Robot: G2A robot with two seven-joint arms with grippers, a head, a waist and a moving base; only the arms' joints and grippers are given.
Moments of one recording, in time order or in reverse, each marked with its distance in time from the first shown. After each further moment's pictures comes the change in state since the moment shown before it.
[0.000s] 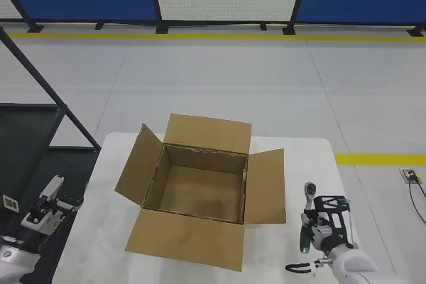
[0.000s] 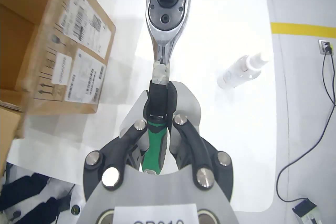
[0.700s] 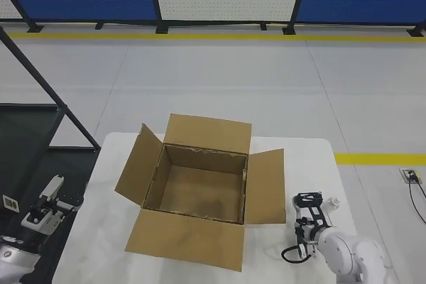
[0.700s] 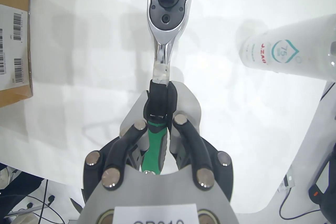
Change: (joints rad) left arm 0.000 0.000 0.000 0.000 0.000 0.000 0.000; right arm 0.218 0.020 -0.044 0.358 -0.026 -0.049 0.197
